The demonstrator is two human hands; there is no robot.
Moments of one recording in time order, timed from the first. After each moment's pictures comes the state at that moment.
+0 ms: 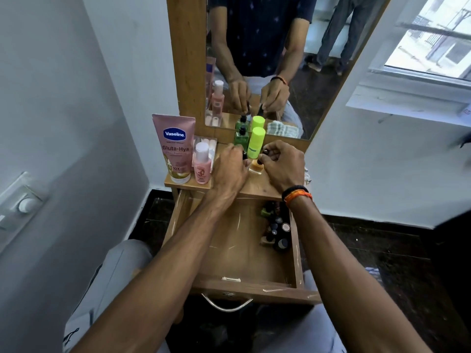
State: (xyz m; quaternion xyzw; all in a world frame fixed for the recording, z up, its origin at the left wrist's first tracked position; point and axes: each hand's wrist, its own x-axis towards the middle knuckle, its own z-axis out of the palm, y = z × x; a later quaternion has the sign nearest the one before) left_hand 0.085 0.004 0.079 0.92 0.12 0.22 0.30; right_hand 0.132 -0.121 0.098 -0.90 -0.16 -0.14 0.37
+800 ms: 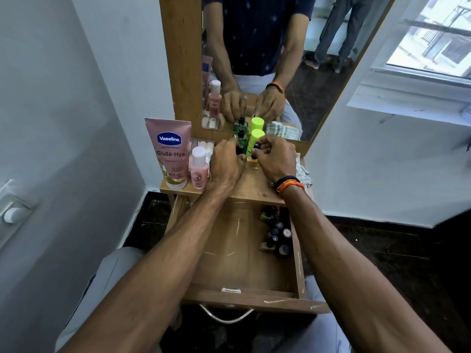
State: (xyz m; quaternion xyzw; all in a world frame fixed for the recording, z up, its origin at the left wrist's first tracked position) left_hand 0.127 0.022 0.065 0.90 0.16 0.23 0.33; right_hand 0.171 -0.100 0.085 -0.90 -0.18 -0.13 0.38
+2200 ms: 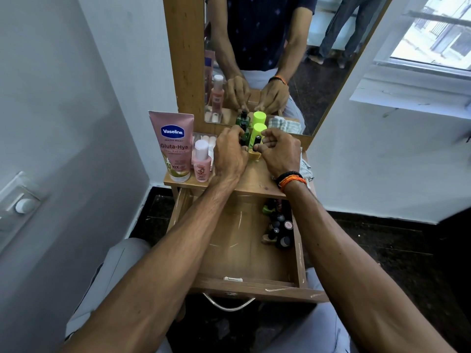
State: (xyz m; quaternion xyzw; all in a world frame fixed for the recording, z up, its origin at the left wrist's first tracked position) left_hand 0.123 0.015 0.068 0.86 0.16 0.30 0.38; right_hand 0.162 -0.106 0.089 -0.89 -0.18 -0.16 0.39
